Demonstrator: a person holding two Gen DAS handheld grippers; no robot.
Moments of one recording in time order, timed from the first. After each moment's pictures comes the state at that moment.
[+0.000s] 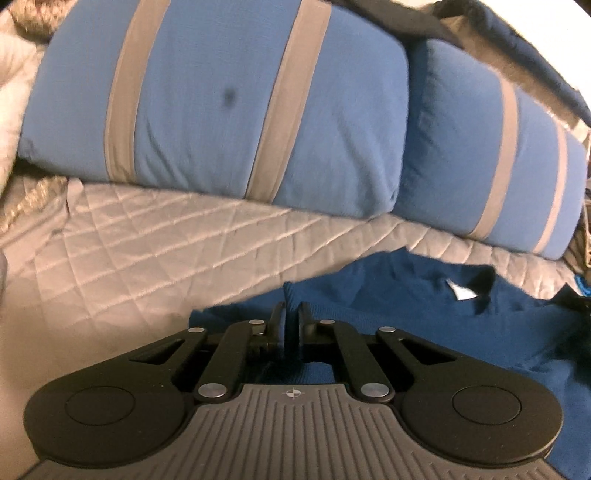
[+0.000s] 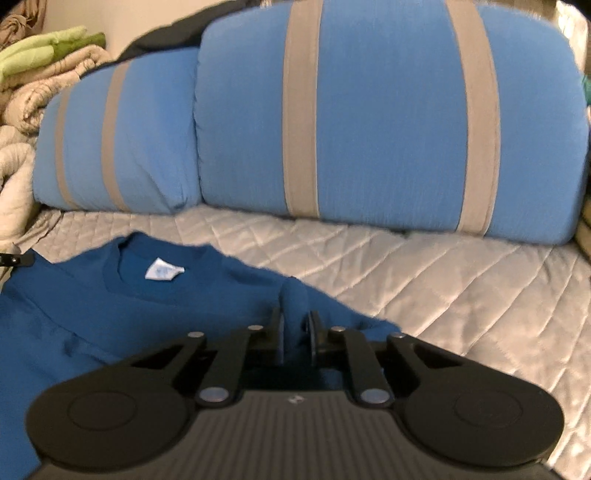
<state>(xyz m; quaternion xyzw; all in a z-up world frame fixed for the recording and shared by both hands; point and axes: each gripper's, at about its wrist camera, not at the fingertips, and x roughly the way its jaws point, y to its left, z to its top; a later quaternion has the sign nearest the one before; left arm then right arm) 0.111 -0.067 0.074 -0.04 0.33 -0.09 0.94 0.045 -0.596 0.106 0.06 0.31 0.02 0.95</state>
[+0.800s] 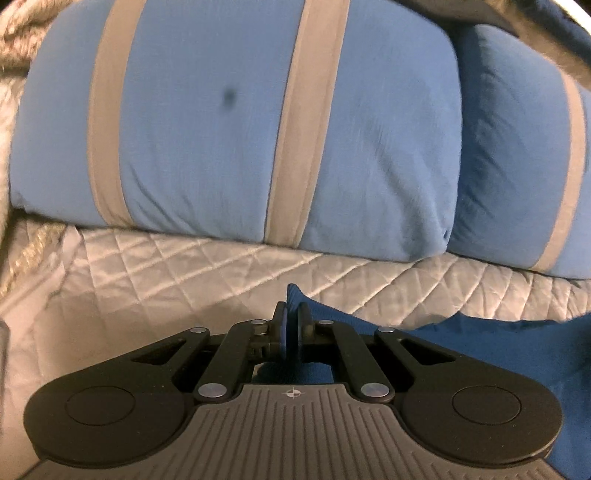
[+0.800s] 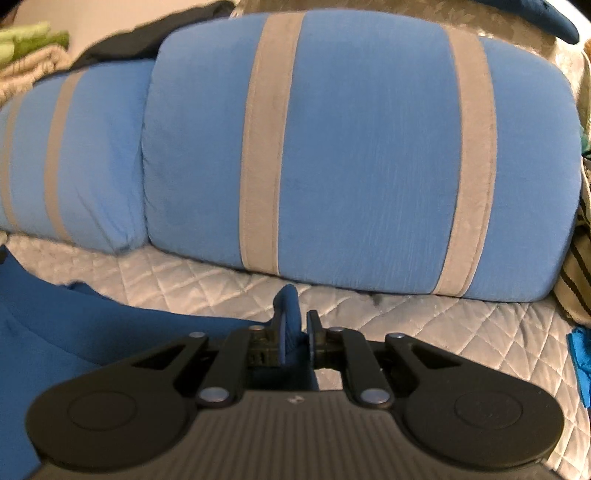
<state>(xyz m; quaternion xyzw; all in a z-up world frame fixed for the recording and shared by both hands) 0.211 -0.096 0.068 -0.02 0.35 0.00 0.94 0.118 -0.600 0.118 0.02 0.30 -0.06 0.95</state>
